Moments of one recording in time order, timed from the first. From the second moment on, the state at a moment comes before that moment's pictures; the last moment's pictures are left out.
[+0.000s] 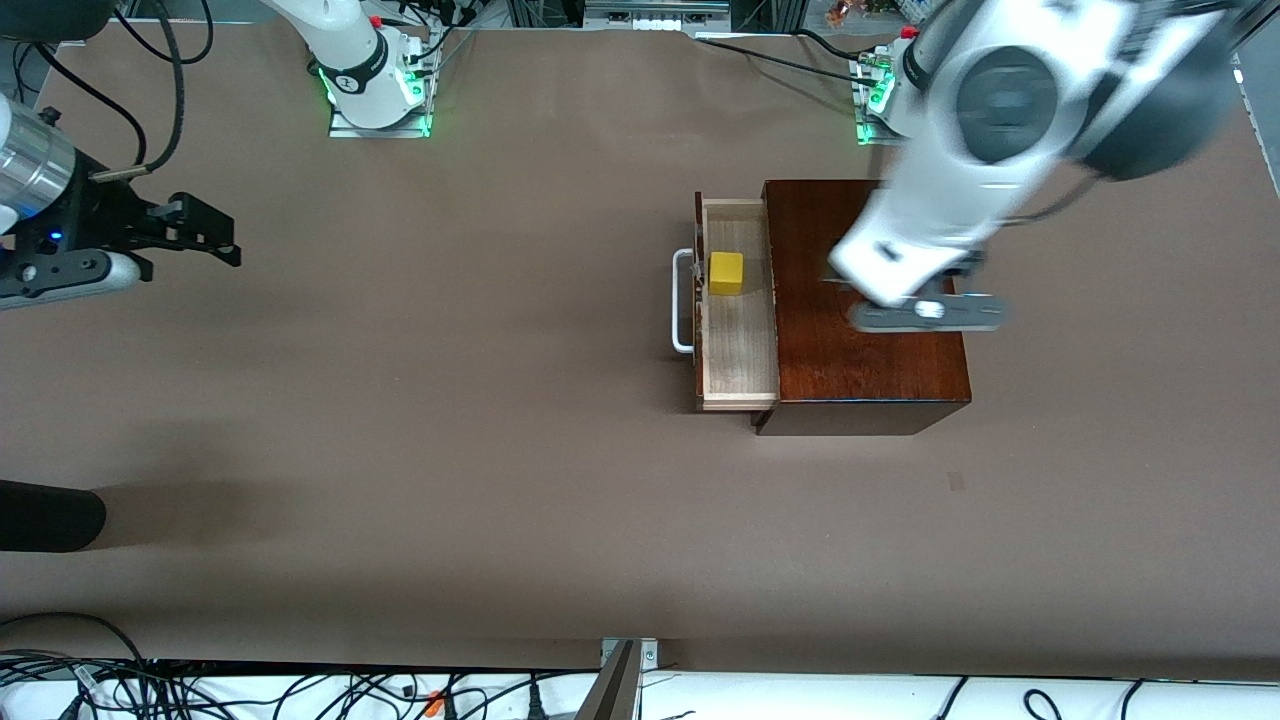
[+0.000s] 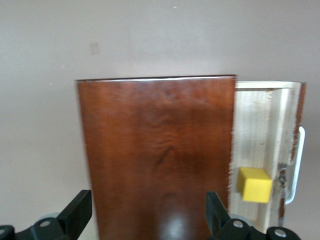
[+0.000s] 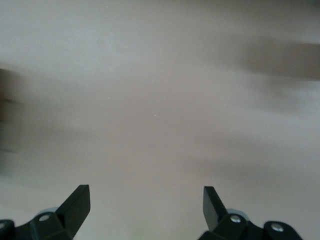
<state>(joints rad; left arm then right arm) -0.10 0.32 -0.33 -1.29 0.12 1.41 -0.41 0.20 0.14 -0.09 -1.41 0.07 1.51 -0.07</state>
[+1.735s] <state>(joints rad) -0.10 -0.04 0.06 -1.68 -0.01 1.61 -0.01 0.78 0.46 0.24 -1.43 -0.08 2.01 -0.23</state>
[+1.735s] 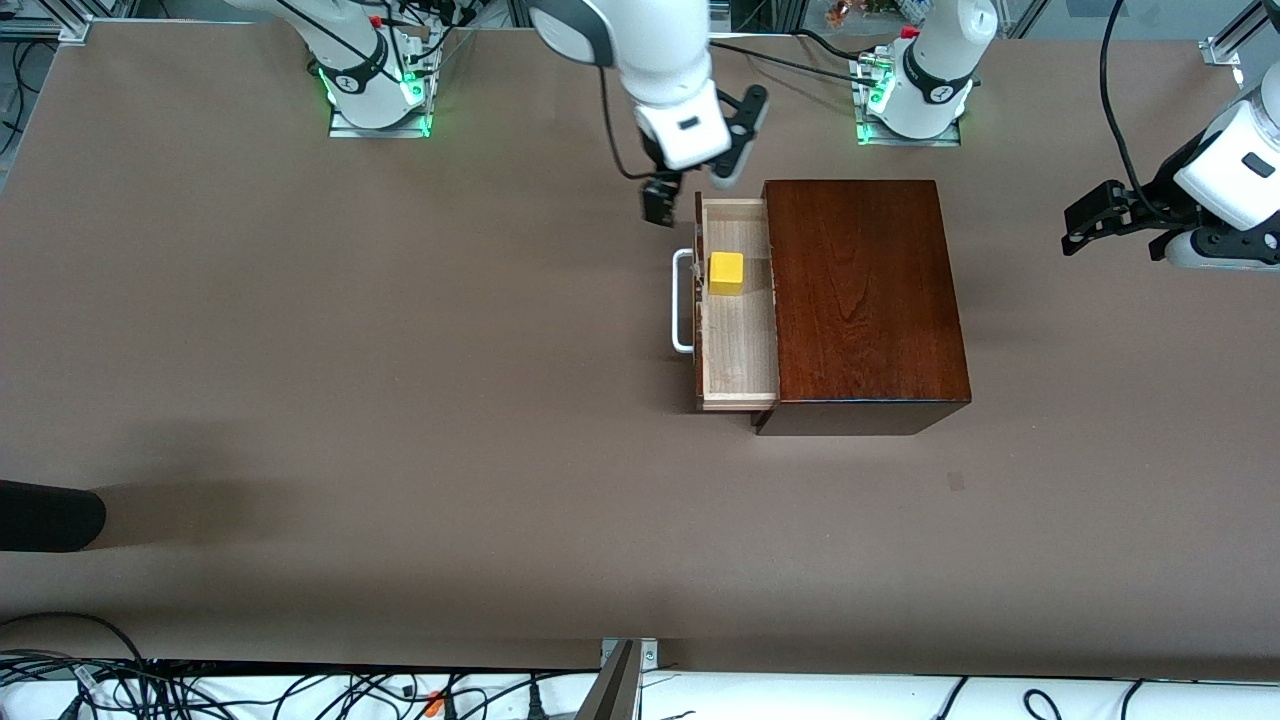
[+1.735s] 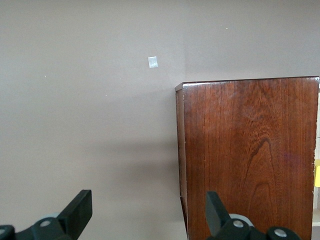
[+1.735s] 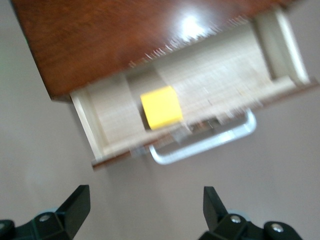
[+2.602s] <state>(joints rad) -0.09 -0.04 0.06 -1.68 -0.01 1.60 -0.01 0.84 0.69 0.24 -1.33 -0.22 2.17 -0.34</state>
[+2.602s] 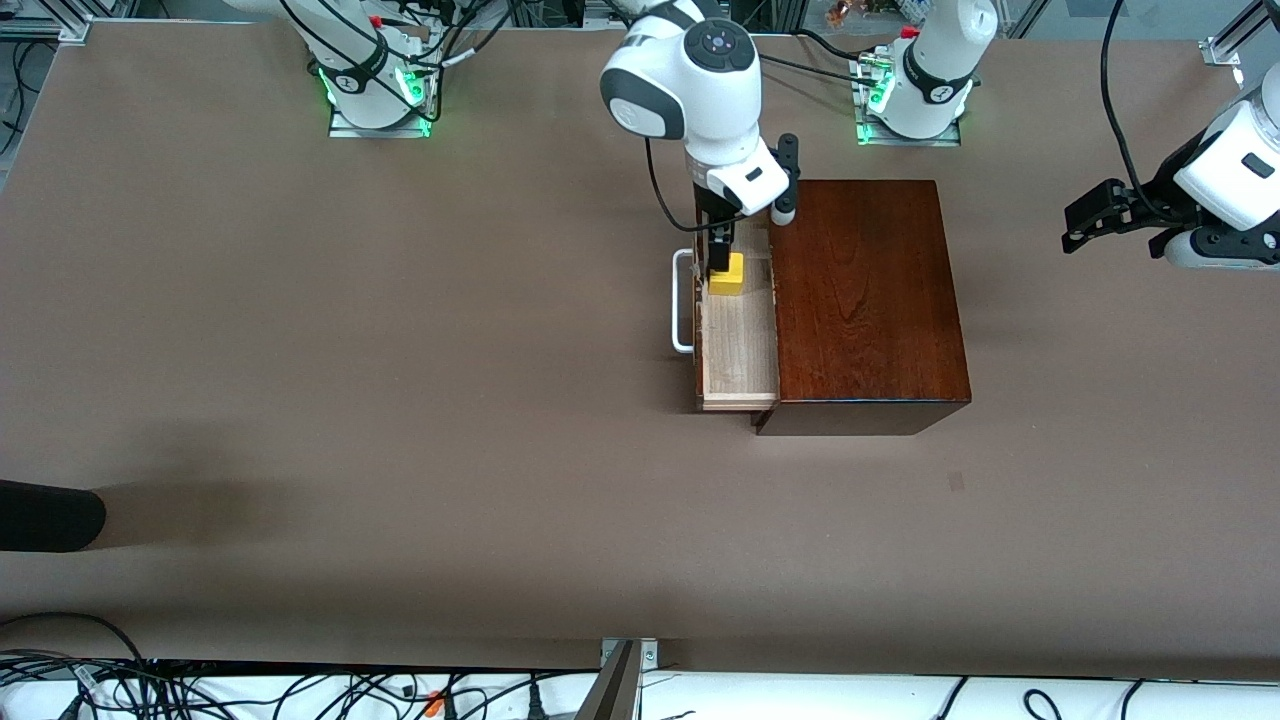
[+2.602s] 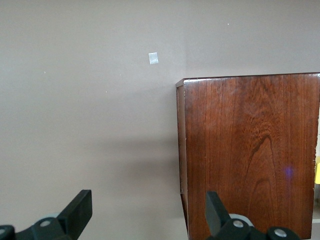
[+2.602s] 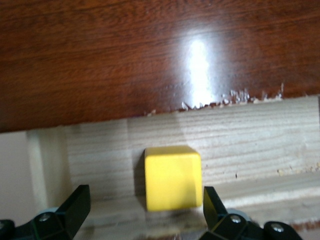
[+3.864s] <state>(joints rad) -0.09 -0.04 0.06 -1.68 -0.01 1.59 -0.01 0.84 0.75 0.23 -1.31 -0.27 2.22 -0.37</state>
